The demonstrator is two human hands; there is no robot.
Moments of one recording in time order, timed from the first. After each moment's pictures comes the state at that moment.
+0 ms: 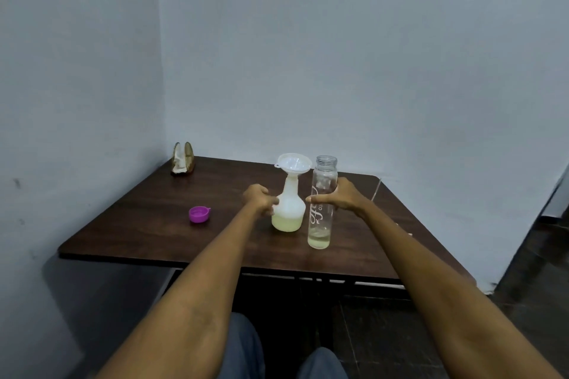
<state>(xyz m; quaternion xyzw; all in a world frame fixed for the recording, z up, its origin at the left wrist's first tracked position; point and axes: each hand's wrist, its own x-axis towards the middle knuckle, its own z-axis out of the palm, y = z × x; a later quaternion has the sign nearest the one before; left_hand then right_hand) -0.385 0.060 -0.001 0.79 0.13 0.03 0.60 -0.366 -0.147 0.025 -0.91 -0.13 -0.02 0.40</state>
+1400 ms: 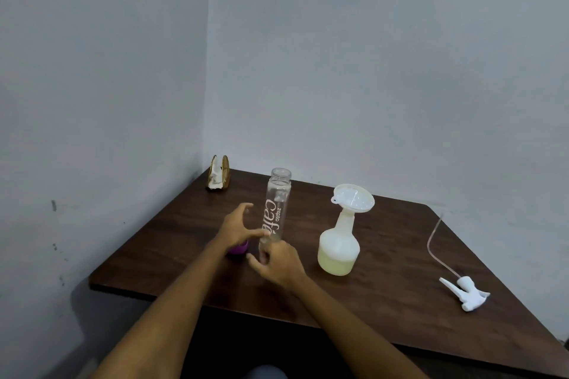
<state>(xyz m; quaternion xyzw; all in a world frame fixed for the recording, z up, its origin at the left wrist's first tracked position) -0.334 0.224 -0.058 0.88 0.04 0.11 0.47 -0.351 0.073 -0.081 -0.92 -0.30 -0.11 0.22</state>
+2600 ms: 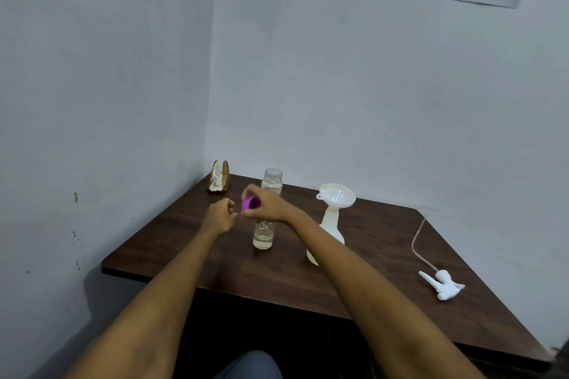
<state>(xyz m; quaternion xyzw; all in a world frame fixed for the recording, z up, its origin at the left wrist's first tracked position) -0.375 0.227 -0.027 0.89 0.12 0.17 0.40 -0.351 0.086 0.037 -0.89 -0.40 0.00 0.23</state>
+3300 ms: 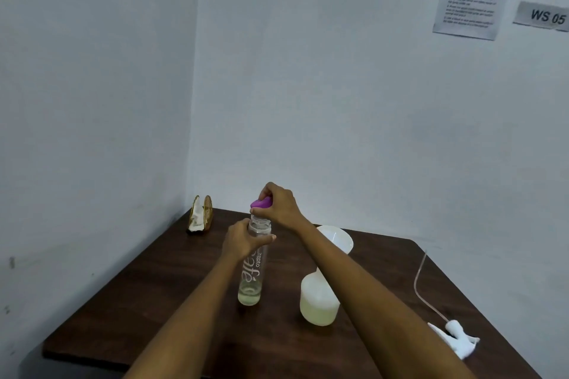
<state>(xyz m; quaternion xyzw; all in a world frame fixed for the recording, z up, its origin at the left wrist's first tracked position) -0.300 0.180 0.007 0.85 0.04 0.19 0.49 -0.279 0.067 0.091 -0.87 -0.31 -0.15 0.35</state>
